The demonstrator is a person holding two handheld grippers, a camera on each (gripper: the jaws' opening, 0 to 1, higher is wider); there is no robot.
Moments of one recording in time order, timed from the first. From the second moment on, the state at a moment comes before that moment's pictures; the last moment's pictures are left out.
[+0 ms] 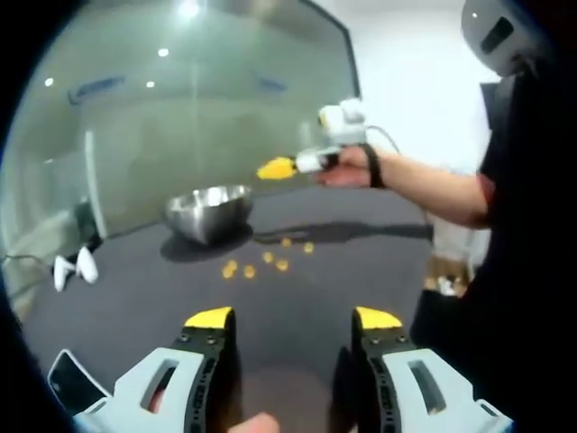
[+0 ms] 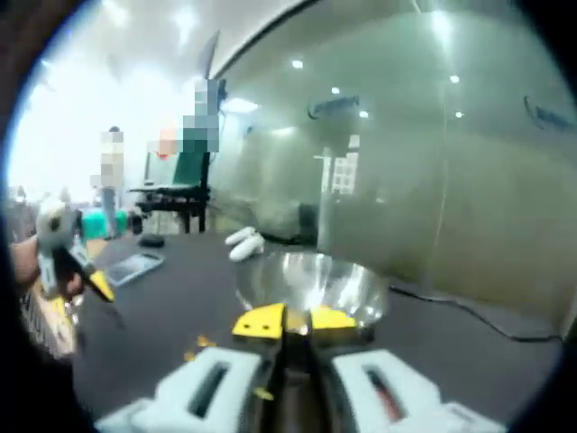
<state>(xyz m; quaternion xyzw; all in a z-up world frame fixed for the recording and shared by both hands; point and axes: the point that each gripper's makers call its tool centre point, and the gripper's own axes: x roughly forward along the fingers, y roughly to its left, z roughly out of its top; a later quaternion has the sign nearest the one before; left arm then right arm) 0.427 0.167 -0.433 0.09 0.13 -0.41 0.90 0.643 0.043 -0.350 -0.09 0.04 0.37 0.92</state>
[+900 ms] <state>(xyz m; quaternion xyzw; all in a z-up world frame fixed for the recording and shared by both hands) 0.423 0.174 -0.436 0.09 0.13 -0.41 0.90 0.688 0.066 -0.346 -0.11 0.03 0.36 0.93</state>
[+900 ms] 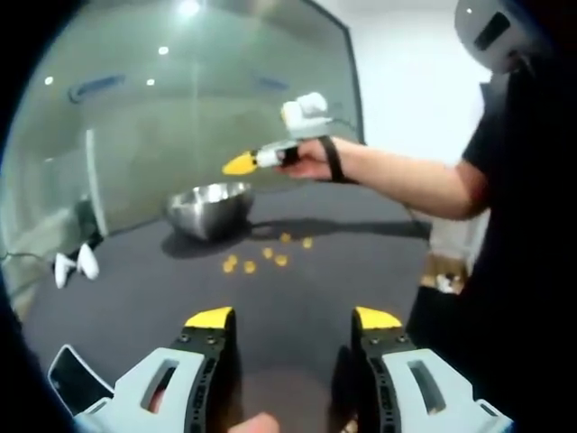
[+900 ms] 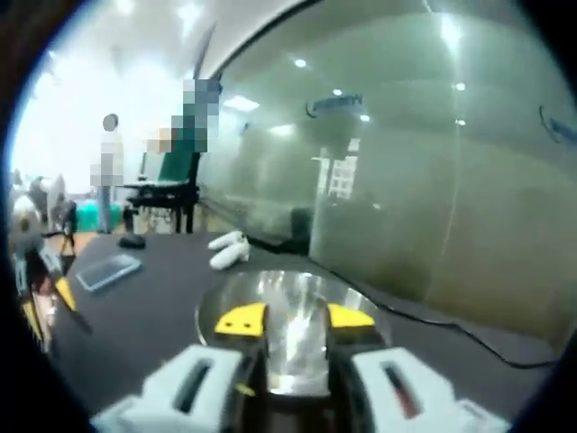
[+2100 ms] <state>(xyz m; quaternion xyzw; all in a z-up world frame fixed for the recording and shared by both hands) 0.425 0.168 -0.434 0.11 0.14 -0.42 0.89 0.588 0.016 -0.367 -0.16 0.01 0.43 0.89</state>
